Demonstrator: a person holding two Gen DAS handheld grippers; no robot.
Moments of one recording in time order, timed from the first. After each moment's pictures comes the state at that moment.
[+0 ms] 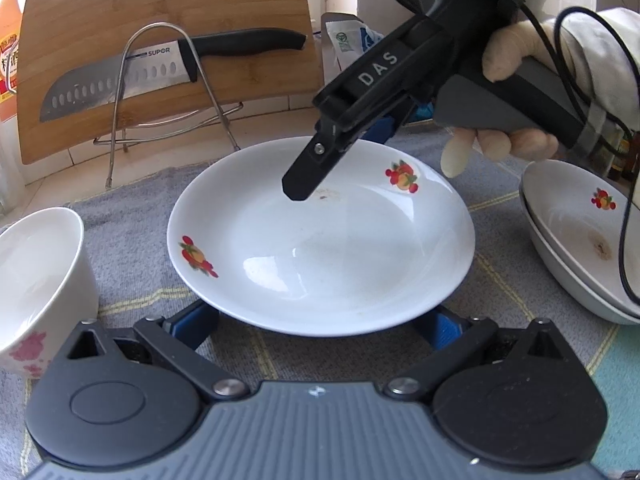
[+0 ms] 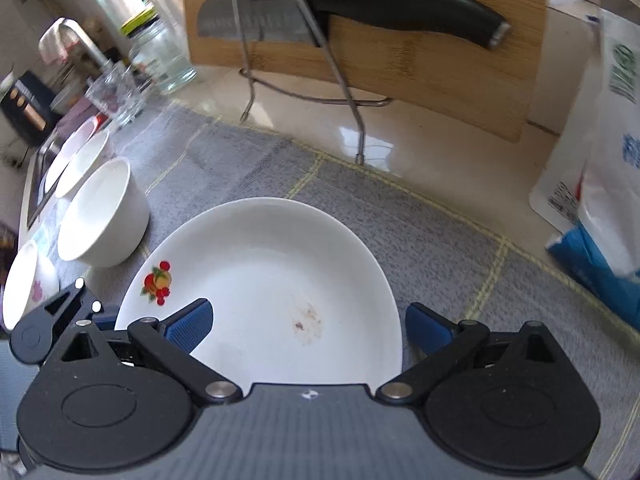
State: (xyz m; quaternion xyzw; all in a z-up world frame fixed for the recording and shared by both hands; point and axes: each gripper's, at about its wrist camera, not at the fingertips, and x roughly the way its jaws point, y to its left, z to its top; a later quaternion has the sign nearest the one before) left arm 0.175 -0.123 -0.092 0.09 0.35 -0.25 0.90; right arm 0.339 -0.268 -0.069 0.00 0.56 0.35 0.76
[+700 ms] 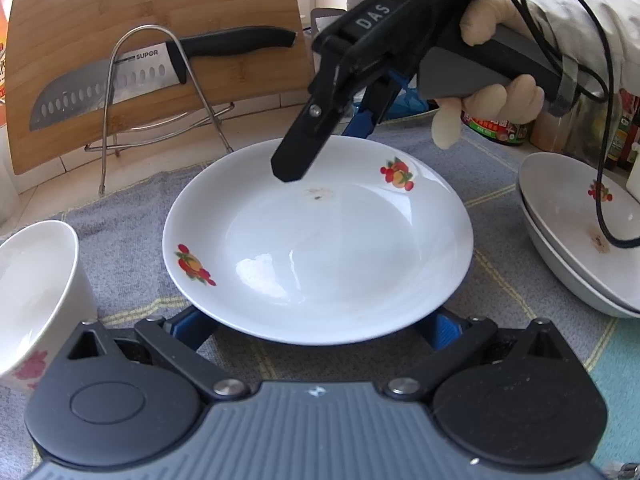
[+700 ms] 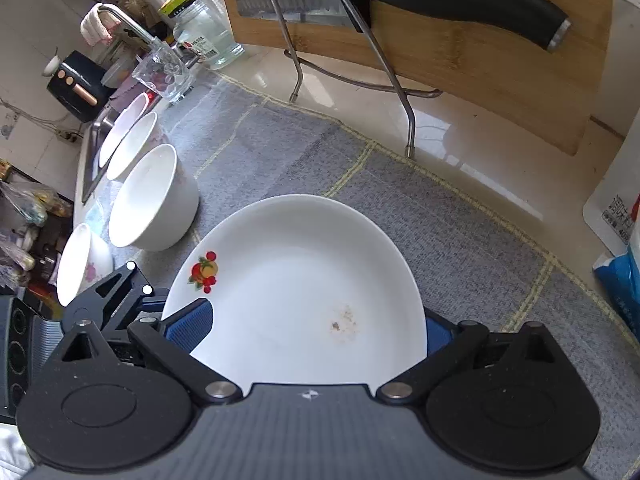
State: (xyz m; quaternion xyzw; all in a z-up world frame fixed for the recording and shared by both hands) left arm 0.178 -0.125 -0.090 0.10 0.36 -0.25 0.89; right arm 0.364 -0.270 -0.066 0.04 0.59 0.42 0.69
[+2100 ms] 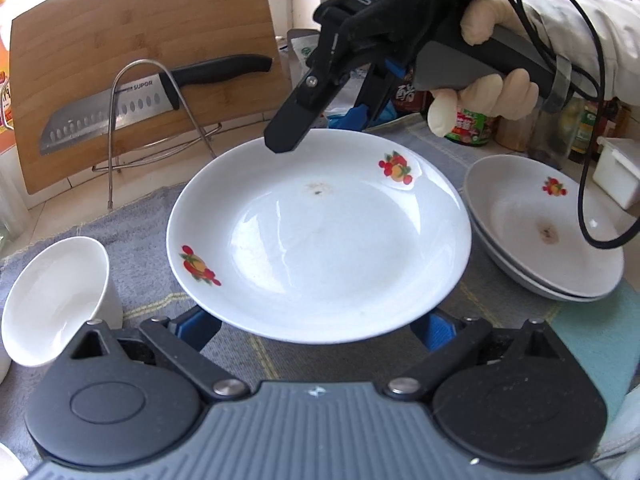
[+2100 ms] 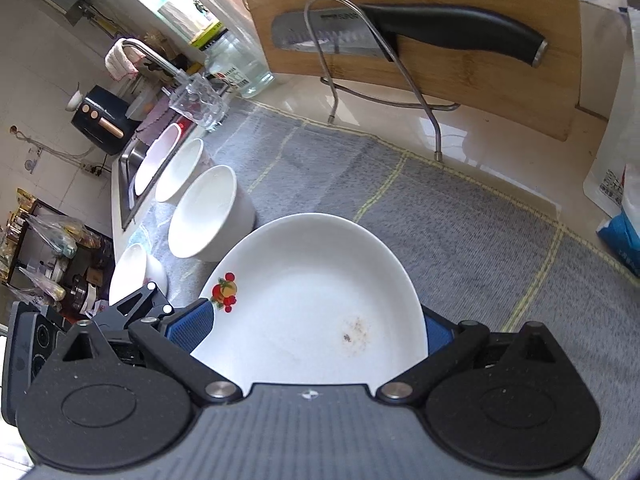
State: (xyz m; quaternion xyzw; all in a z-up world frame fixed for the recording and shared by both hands) left arm 0.144 -0.117 -0.054 0.12 0.37 -0.27 0.88; right arm 0.328 -0.282 -0.026 0.10 0.57 0.42 0.70
